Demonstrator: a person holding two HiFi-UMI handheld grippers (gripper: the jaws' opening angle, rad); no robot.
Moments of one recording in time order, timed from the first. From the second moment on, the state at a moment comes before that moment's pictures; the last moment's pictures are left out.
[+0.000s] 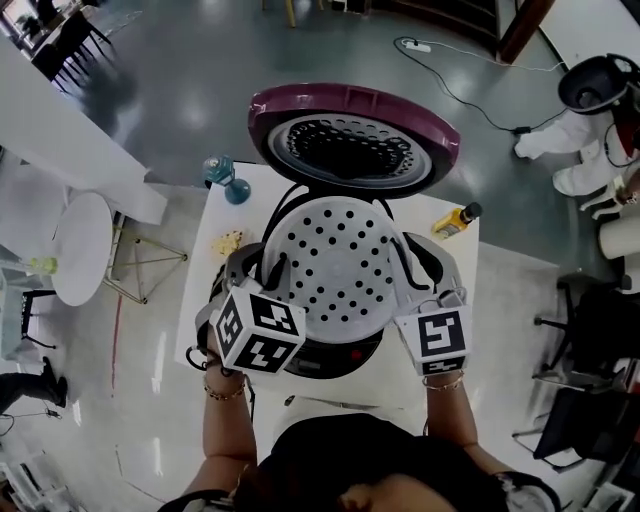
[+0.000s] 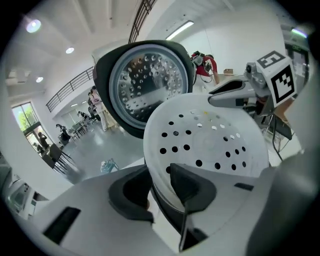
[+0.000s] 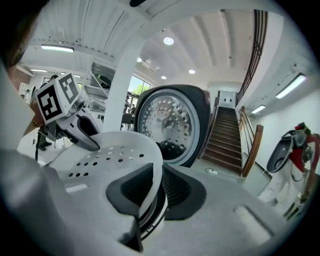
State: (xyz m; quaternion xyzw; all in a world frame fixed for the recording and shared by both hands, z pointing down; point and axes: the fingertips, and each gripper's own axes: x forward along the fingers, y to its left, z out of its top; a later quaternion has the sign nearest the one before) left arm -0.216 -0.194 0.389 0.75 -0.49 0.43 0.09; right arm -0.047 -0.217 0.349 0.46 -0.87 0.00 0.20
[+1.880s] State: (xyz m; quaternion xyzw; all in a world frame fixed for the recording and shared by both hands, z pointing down) left arm 0.087 -0.058 0.511 0.75 -0.49 0.39 0.23; right arm 0.217 -0.165 0.490 0.28 -0.91 0.14 0.28
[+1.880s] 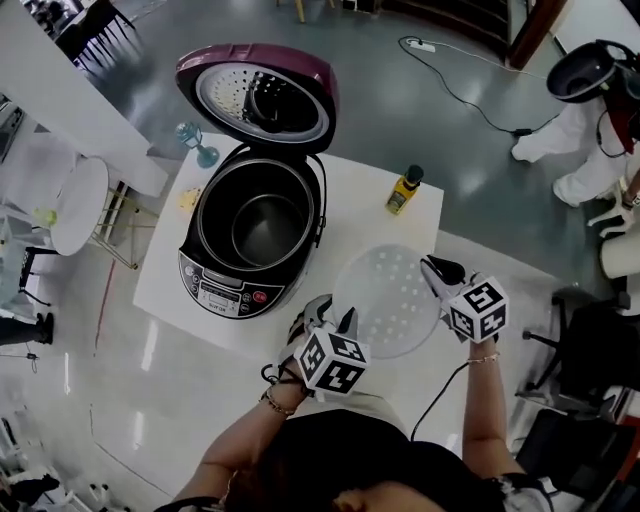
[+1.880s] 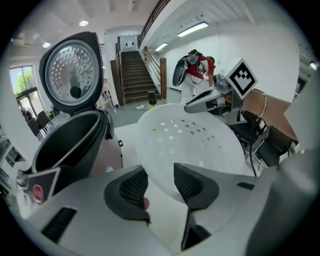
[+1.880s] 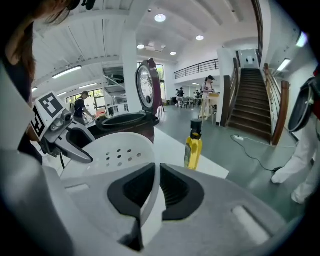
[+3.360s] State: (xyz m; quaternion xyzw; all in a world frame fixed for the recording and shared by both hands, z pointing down) left arm 0.064 -0.171 0.641 0.65 -0.55 0.42 0.32; right arm 0.196 -0.286 0.624 0.23 -0.91 0.19 0.30
